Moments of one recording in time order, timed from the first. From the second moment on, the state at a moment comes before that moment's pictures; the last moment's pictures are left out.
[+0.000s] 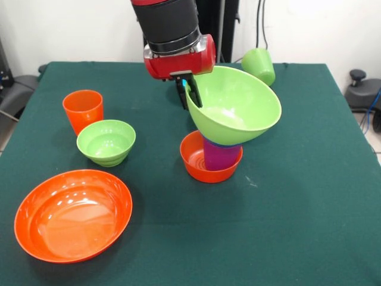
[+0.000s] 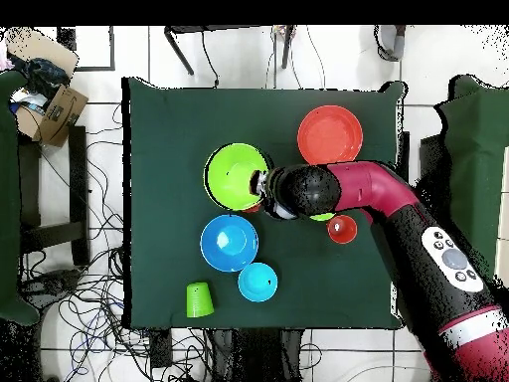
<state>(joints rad) -0.87 -0.59 0.81 1.70 -0.55 0.76 2.06</state>
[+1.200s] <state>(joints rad) -0.89 -0.59 0.83 1.70 -0.55 0.76 2.06</state>
